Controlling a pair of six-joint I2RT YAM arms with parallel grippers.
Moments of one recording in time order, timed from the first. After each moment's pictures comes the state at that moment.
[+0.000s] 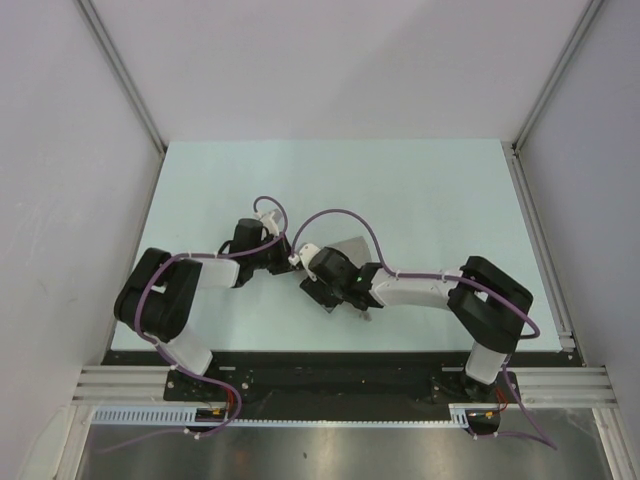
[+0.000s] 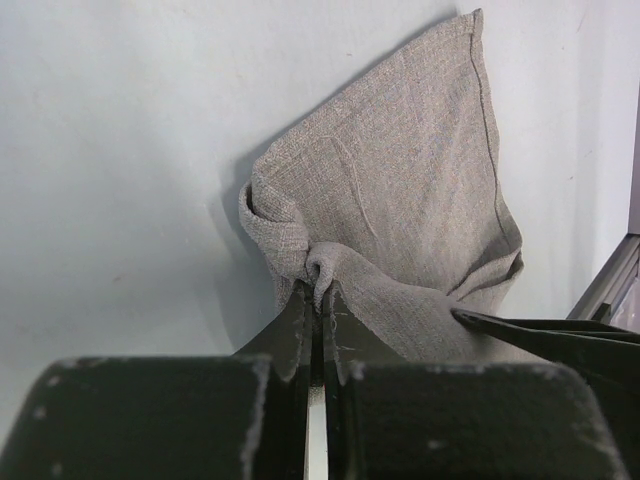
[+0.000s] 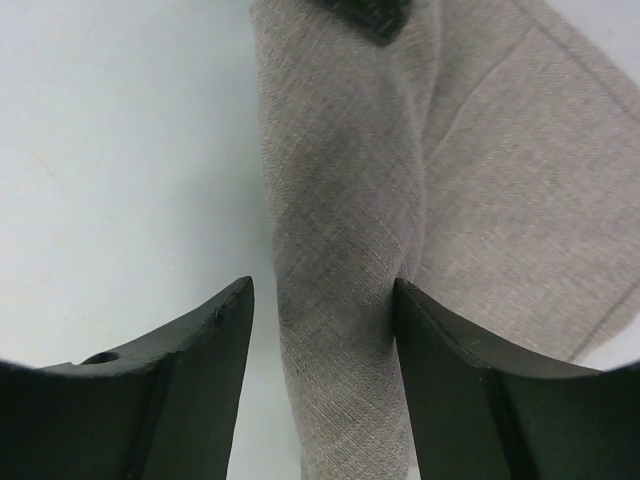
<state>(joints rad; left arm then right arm) -0.33 1.65 0.61 0.35 0.48 -0.58 1.05 1.73 1.02 -0.17 0.20 0.01</state>
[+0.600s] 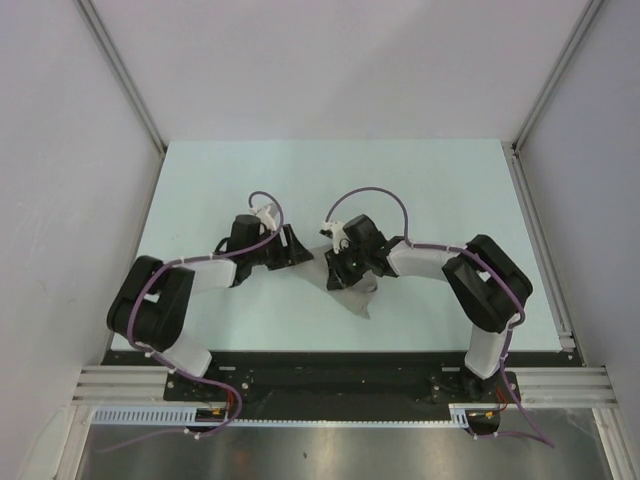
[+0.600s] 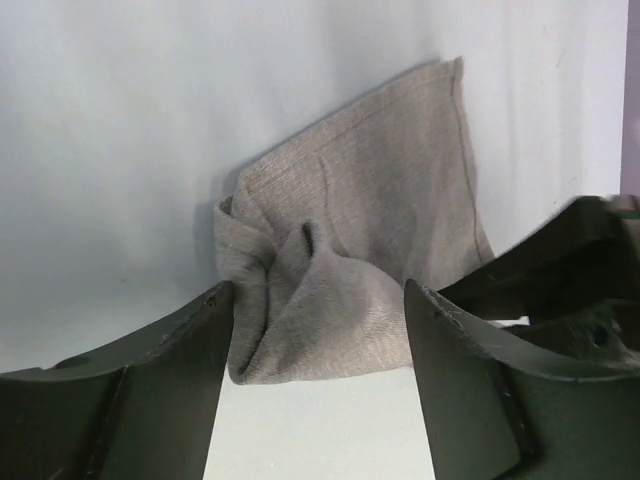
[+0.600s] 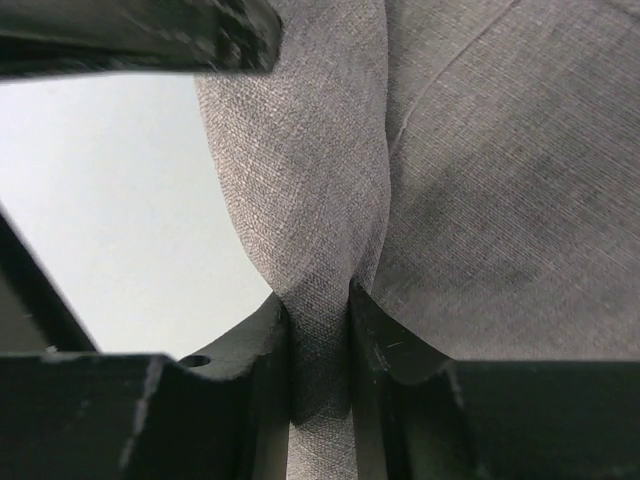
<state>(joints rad) -0.33 1.60 0.63 0.31 0.45 -0.60 0.75 1.82 1.02 -0.10 -0.36 0.16</state>
